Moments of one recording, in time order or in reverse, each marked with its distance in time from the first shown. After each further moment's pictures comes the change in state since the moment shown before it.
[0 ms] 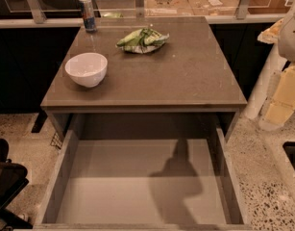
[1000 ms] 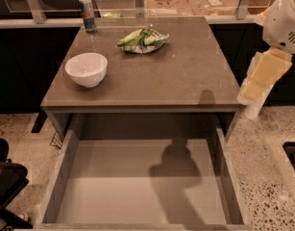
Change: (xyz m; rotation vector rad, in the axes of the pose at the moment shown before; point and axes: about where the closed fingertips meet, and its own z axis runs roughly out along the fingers) arm -0.014 -0.055 0.016 0.145 -0.051 0.065
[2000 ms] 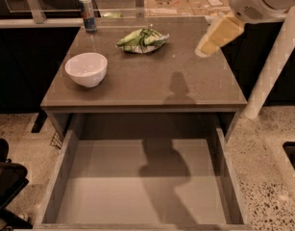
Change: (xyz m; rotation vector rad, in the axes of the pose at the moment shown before) arm -0.094 -0.083 -0.006 0.383 -0.291 -0.021
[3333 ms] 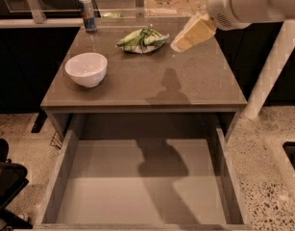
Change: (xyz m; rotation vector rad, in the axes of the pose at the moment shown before) arm -0.032 0.000 0.036 0.079 -0.154 0.115
